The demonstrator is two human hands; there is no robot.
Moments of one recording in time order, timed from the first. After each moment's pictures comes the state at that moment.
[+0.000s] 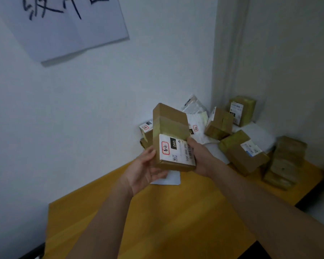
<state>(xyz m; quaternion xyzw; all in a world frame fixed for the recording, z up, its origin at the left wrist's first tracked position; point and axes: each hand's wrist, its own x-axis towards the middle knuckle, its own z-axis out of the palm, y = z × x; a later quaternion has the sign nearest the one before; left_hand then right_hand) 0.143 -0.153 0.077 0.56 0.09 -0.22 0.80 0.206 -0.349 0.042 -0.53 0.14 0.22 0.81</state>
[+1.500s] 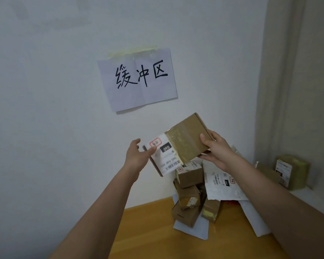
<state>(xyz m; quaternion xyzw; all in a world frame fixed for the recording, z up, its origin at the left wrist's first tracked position) 0.155 -0.119 0.233 0.77 0.20 0.20 0.57 0.263 -0.342 0.205 -0.56 -0.09 0.14 0.81</state>
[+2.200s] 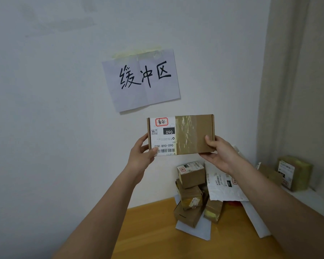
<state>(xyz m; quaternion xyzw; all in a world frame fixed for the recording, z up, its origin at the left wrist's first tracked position) 0.143 -0.119 0.232 0.71 0.13 0.18 0.67 0.251 -0.341 0.208 -0.47 -0.03 0.19 0.86</state>
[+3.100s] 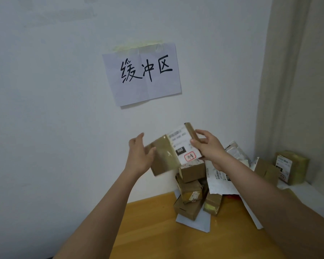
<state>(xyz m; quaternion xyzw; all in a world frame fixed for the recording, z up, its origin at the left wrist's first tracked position) 0.124 -0.111 0.228 0.90 0.14 0.21 0.36 0.235 -0.309 0.200 -0.72 -0.14 0.07 0.68</state>
